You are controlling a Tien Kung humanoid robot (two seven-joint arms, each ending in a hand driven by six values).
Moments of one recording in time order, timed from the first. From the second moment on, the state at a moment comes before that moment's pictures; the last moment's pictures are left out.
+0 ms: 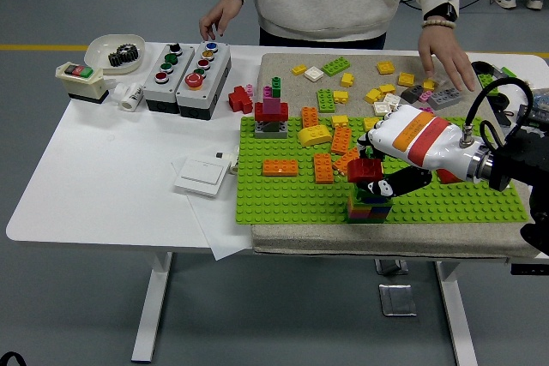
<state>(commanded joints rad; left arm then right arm) -0.24 0.10 -0.54 -0.32 1.05 0.11 0.37 0.78 -0.67 0.55 1.51 -2.08 -0.02 0.14</state>
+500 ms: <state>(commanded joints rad) -0.24 0.10 -0.54 -0.31 1.05 0.11 0.37 0.78 -0.70 0.54 1.49 -2.05 -0.05 0.18</state>
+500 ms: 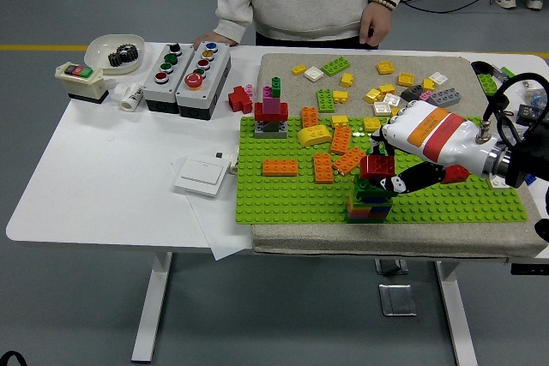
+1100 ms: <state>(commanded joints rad) -0.24 0.10 -0.54 -0.32 1.05 0.11 0.37 0.79 -0.68 0.51 1.46 -2.06 -0.06 0.19</state>
